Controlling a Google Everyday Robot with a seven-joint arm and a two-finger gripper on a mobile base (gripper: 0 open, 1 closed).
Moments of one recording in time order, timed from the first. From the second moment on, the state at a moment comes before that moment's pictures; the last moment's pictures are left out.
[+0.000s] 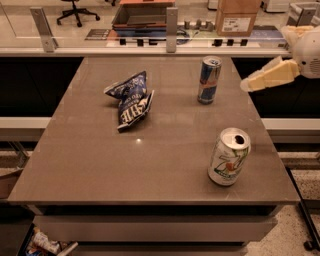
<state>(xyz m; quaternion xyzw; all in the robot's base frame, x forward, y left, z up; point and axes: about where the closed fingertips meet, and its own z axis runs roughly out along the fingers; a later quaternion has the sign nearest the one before) 0.592 -0.239 0.991 -0.42 0.74 0.06 0.52</state>
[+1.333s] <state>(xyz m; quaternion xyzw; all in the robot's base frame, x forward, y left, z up) 0.661 -0.206 0.954 -0.35 0.67 0.22 0.62</state>
